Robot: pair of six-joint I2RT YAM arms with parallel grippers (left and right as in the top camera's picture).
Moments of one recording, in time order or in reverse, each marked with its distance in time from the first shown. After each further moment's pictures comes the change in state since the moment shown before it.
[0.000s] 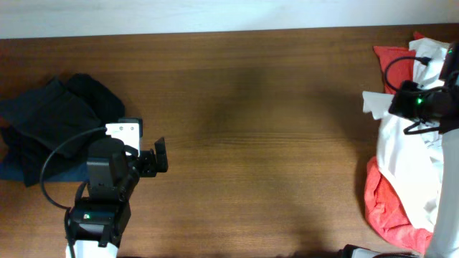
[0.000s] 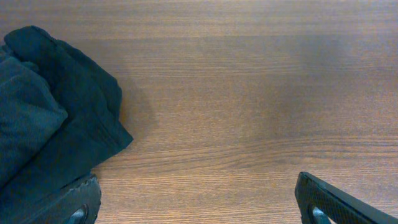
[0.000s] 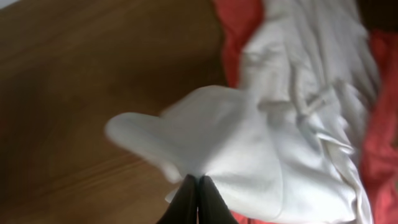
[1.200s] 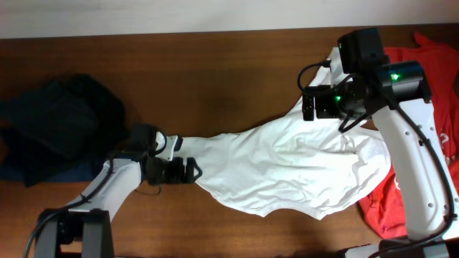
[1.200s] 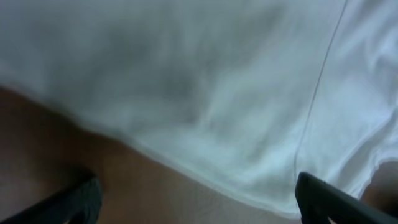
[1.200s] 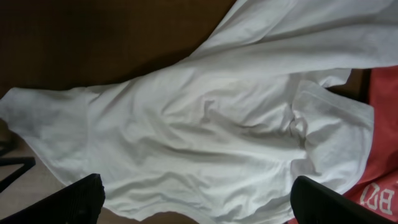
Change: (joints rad) left arm -0.006 0.708 0.020 -0.031 0.492 -0.015; right arm 0.462 0.150 0.109 -0.179 0.069 0.080
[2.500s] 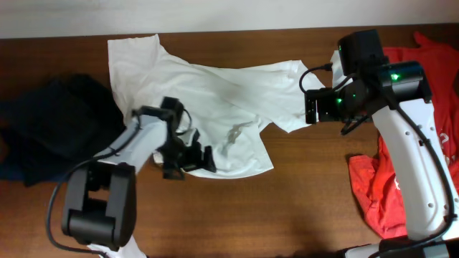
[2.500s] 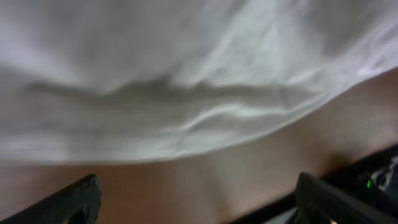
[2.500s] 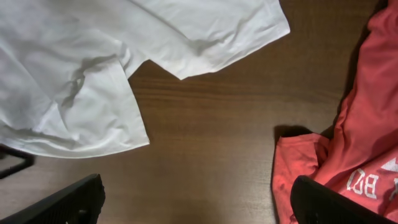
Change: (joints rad) left arm -0.146 0.296 0.427 -0.505 -0.013 -0.155; right arm 0.000 0.000 0.001 -0.039 0.037 0.000
